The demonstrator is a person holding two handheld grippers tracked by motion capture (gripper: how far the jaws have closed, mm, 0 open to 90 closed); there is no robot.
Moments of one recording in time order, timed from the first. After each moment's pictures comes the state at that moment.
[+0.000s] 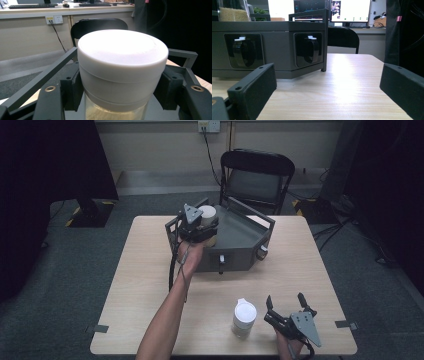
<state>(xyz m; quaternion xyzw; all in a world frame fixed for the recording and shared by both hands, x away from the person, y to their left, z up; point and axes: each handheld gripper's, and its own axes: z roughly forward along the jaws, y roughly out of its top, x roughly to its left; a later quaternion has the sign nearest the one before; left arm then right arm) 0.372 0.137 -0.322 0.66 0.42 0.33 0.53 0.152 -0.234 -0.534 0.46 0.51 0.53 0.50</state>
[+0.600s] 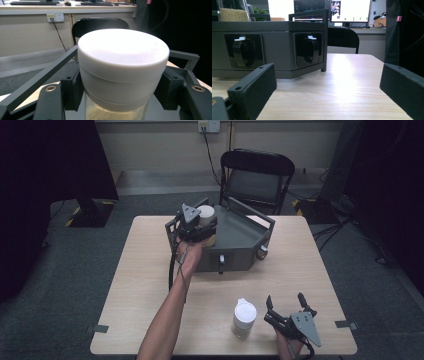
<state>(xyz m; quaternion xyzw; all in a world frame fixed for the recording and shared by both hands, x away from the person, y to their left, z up) 0.372 0.137 -0.324 0.65 0.43 0.33 0.54 0.152 -0.234 -0.534 0.46 0.51 0.53 0.50</state>
